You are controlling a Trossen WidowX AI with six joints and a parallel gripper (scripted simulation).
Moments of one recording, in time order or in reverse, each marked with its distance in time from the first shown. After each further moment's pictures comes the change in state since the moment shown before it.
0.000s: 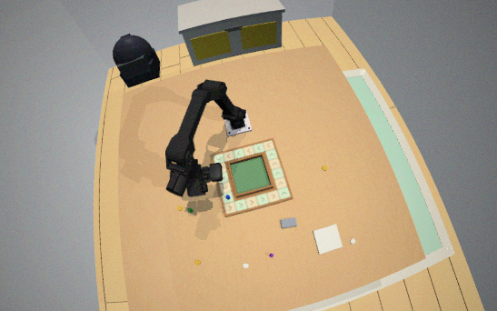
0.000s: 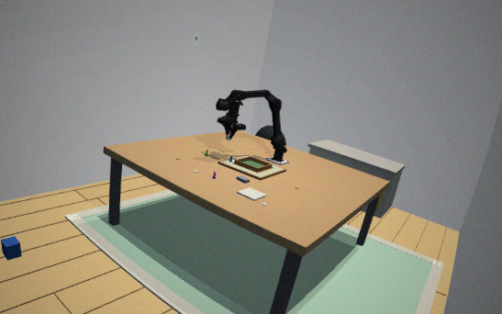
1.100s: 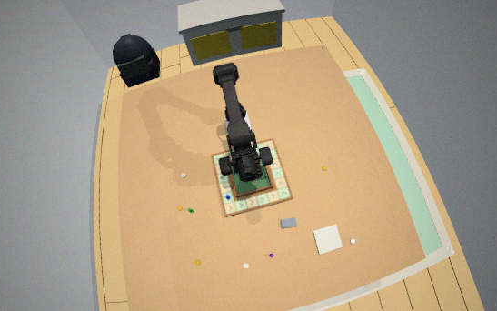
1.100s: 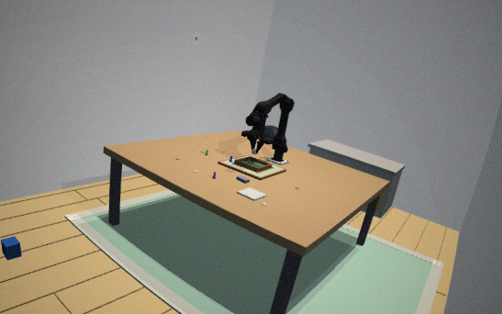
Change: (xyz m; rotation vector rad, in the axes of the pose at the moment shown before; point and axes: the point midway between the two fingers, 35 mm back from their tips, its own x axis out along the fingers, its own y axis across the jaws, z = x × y) arm 0.033 0.177 -0.042 -0.121 0.005 0.022
